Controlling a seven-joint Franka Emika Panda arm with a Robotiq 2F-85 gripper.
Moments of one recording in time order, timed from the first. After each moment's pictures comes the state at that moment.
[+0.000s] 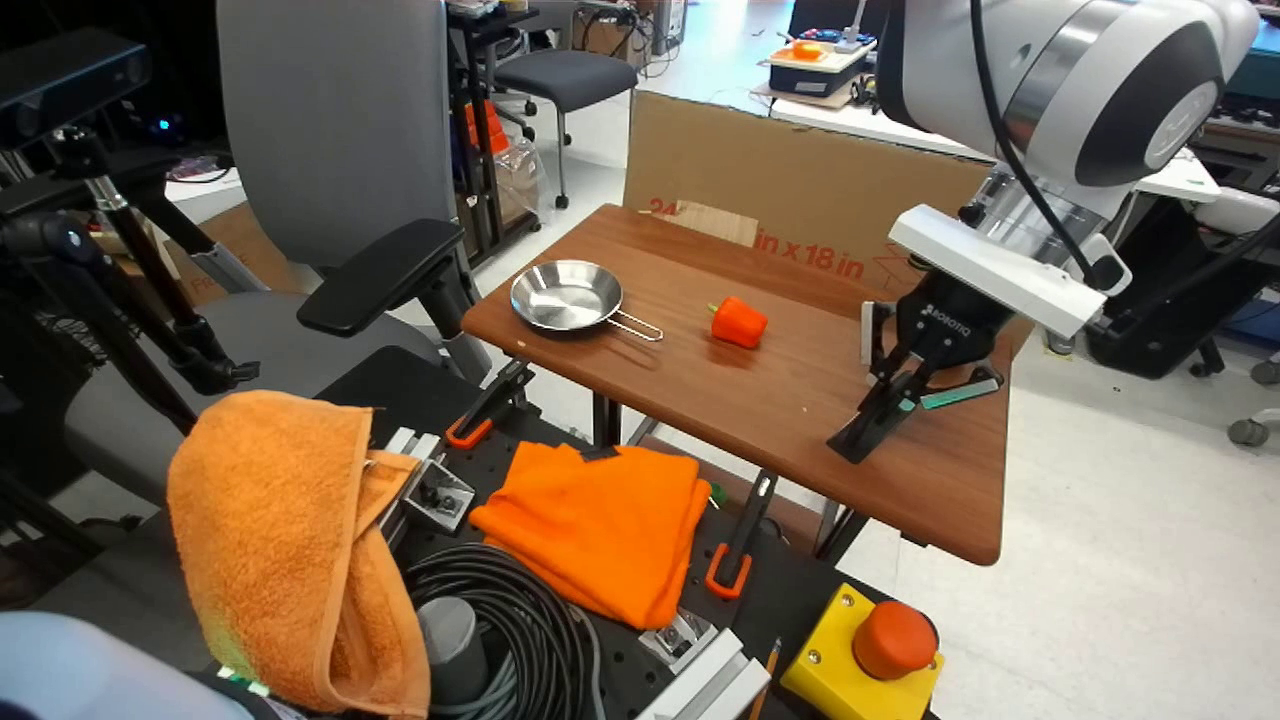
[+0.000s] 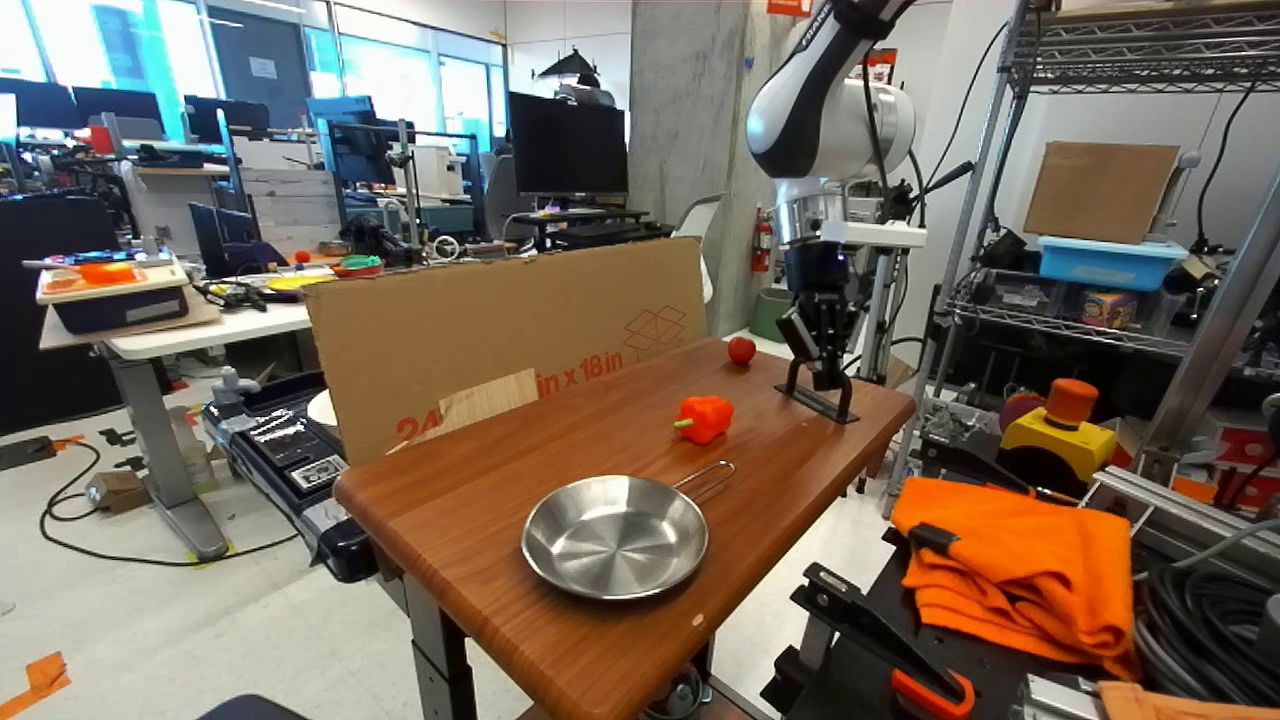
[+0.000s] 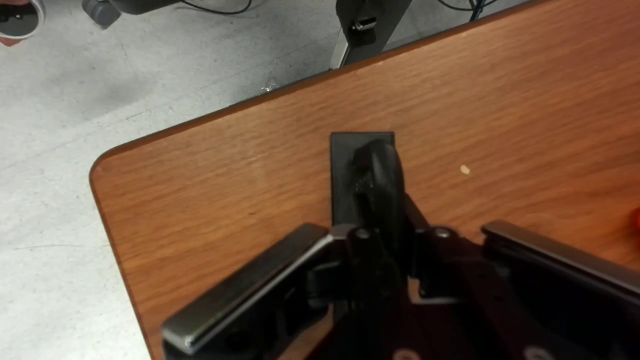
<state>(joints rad) -0.25 0.66 -0.11 -1.83 0.10 2.10 -0.15</state>
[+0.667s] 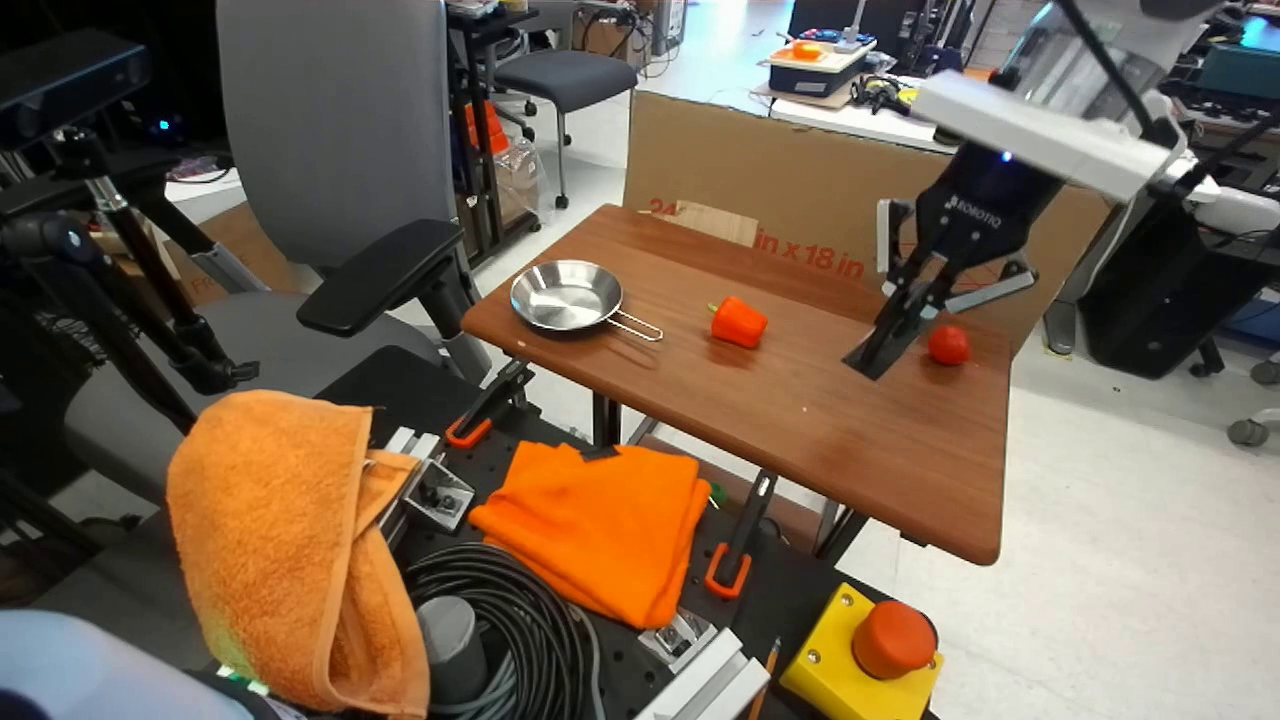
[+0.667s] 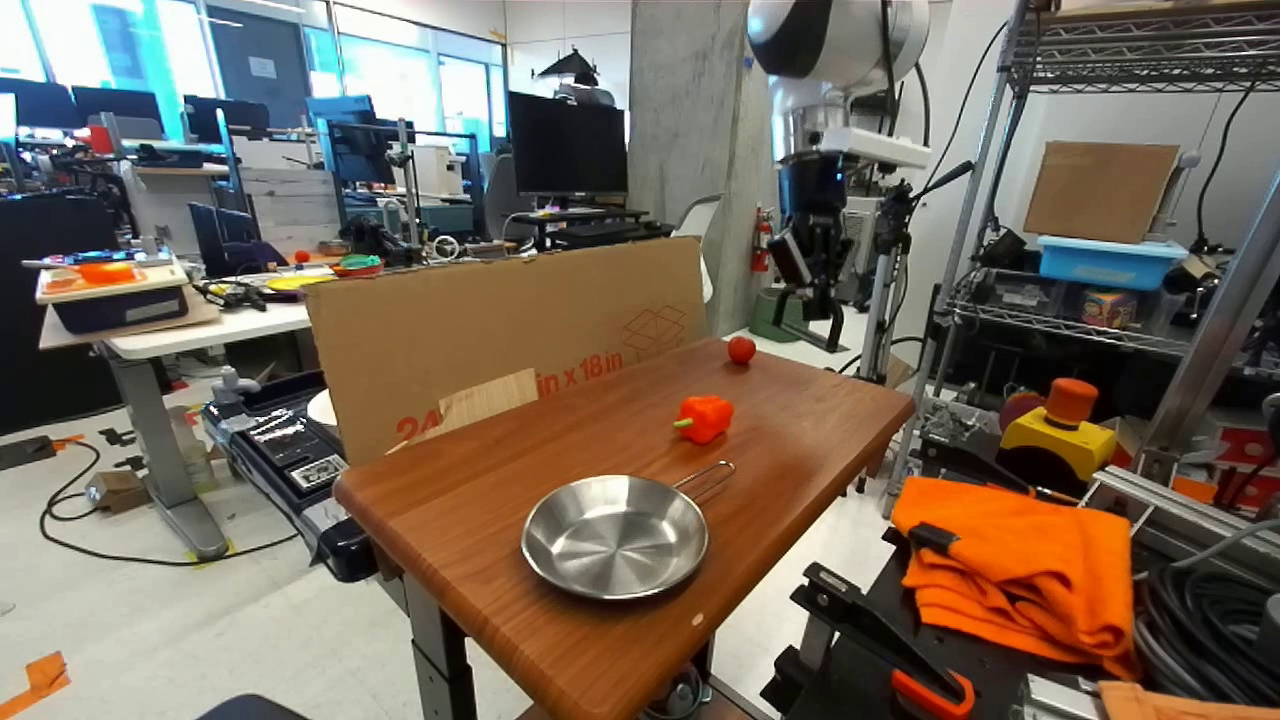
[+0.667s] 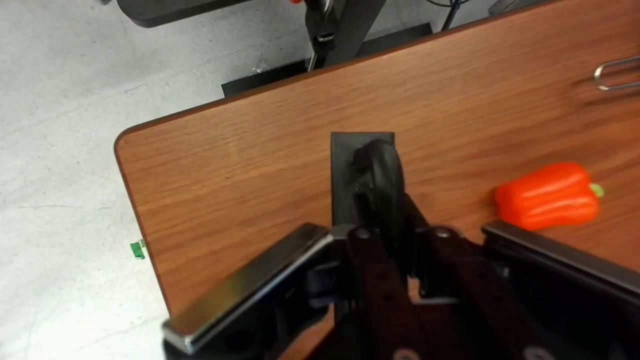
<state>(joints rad) -0.22 0.47 -0.10 -1.88 0.10 2.02 -0.14</state>
